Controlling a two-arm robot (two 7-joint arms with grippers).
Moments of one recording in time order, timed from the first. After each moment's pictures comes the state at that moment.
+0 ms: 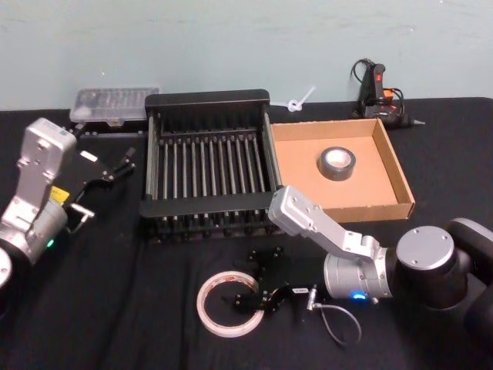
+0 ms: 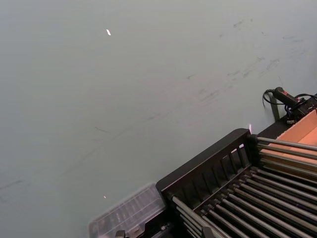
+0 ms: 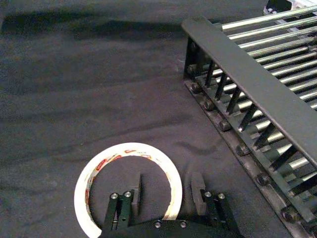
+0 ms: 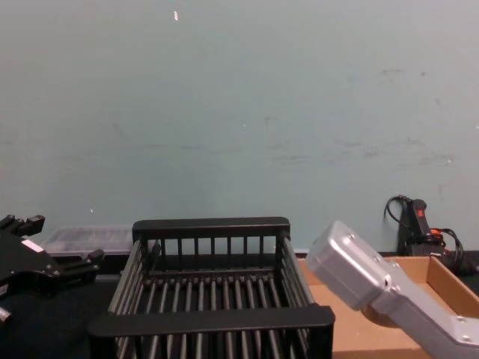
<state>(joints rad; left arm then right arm) -0.20 0.60 0.45 -1.41 -0.25 -0.12 0.03 0.40 0.45 -0.76 -1.36 0.25 0.21 0.71</state>
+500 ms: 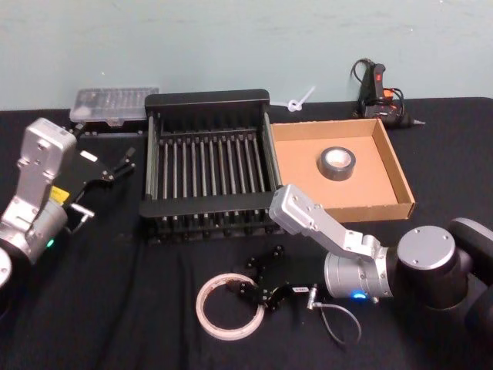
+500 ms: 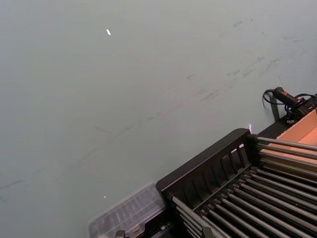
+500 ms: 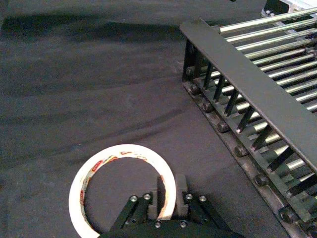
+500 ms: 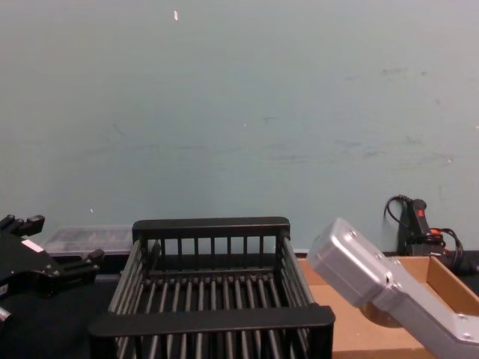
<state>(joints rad) -0.20 0.60 0.45 -1.41 -0.25 -0.12 0.03 0.40 0.46 -0.76 -1.36 0.25 0.21 0.71</state>
